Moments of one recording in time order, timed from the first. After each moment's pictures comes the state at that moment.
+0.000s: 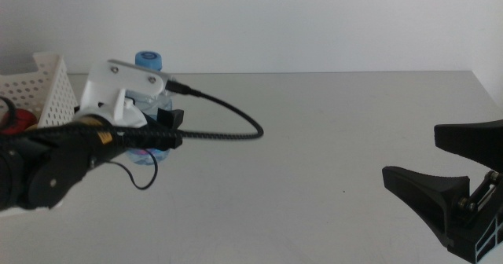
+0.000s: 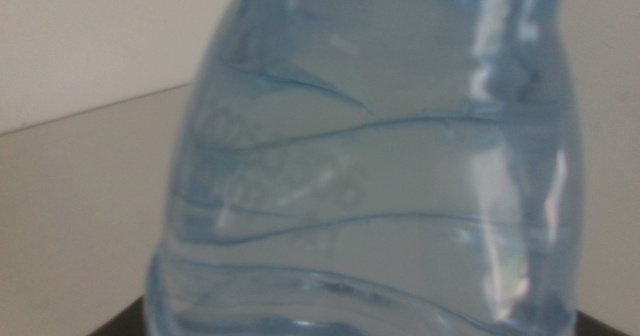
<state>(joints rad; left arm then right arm) -0.32 1.44 -0.64 0.04 -0.31 -0.02 0.74 0.73 -0.64 -0.23 0.36 0.23</state>
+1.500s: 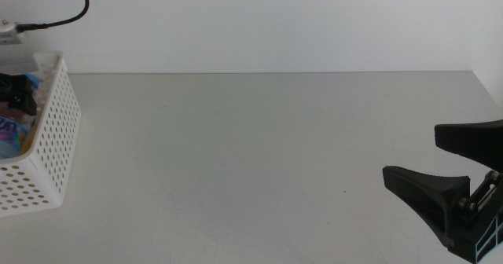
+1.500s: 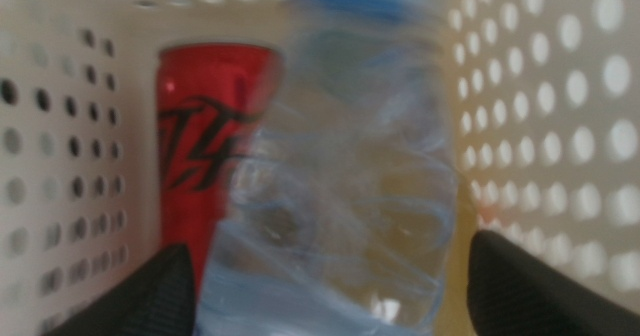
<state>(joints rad) 0.34 1.85 -1.46 -0.19 0.80 0.31 0.74 0.73 -0.64 -0.23 0.36 0.23</state>
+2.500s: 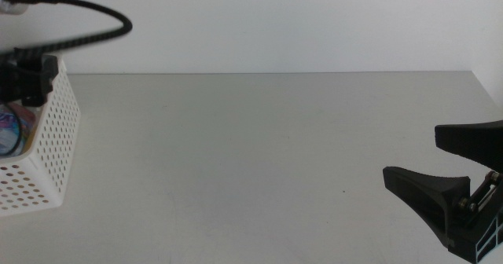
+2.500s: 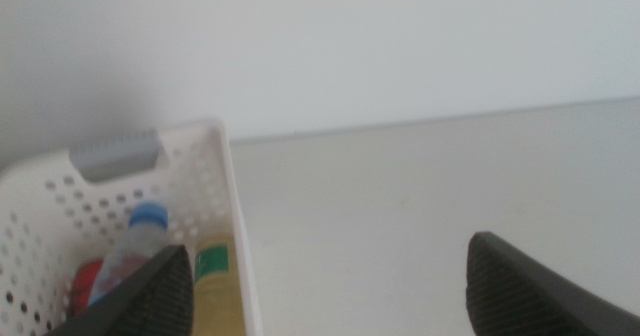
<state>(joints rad) -0.03 1.01 -0.81 0.07 0.29 -0.01 0.74 0.73 -0.64 -0.23 0.36 0.23</state>
